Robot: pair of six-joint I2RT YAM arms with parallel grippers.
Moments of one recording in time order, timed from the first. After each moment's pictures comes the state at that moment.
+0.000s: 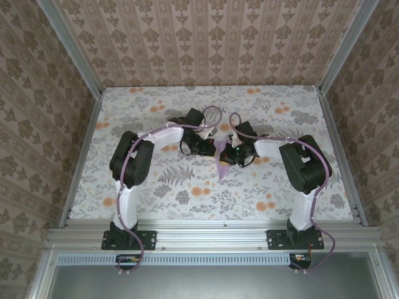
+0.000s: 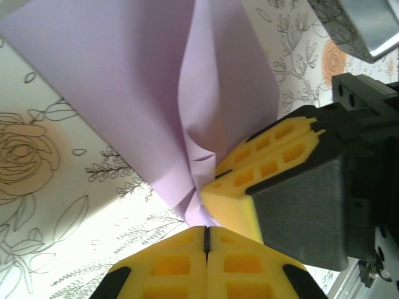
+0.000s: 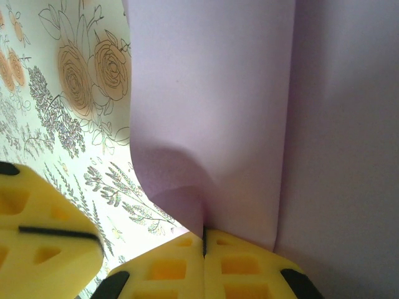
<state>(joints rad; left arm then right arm) -0.62 2.08 1.48 -0.61 0.64 -0.25 0.38 1.91 1.04 -0.23 -0.55 0.68</state>
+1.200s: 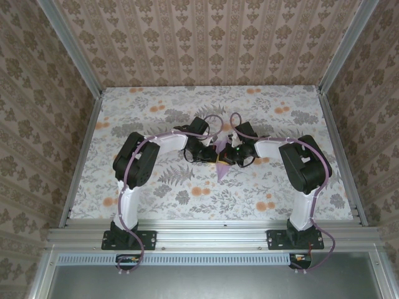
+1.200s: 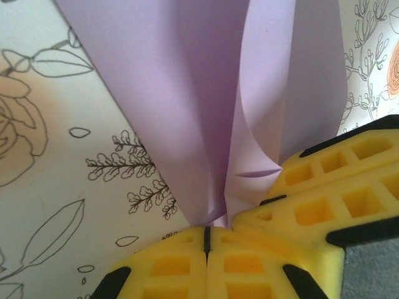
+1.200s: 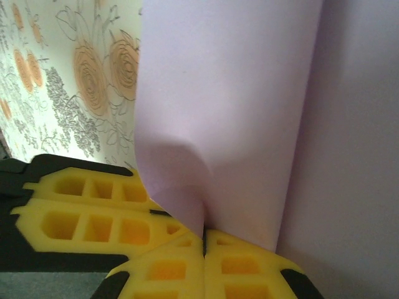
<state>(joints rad) -0.67 2.10 1.39 -0.49 0.55 -0.41 0.38 1.91 1.03 -0.17 -0.59 0.72</state>
